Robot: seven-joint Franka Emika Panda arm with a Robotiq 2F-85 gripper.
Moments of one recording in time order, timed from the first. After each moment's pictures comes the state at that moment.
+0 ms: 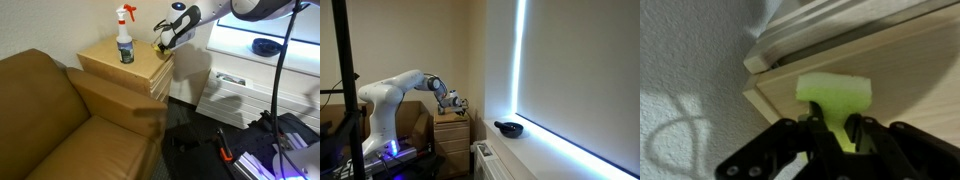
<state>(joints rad) 0.10 1.21 -0.01 -1.13 -0.21 2.81 -0.05</state>
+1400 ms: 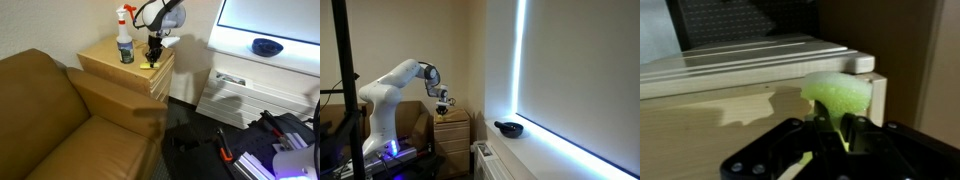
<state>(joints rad) 0.07 0.91 0.26 -1.49 -0.13 2.34 -0.35</state>
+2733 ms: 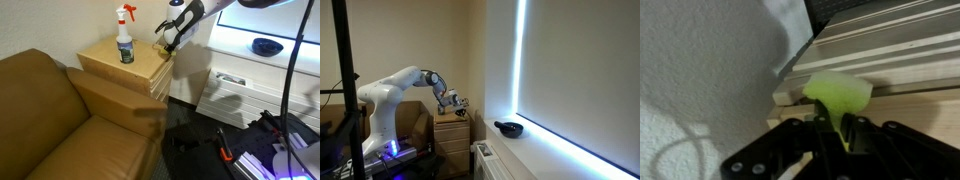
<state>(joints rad) 0.16 1.11 -0.11 -1.26 -0.28 2.68 -0.13</state>
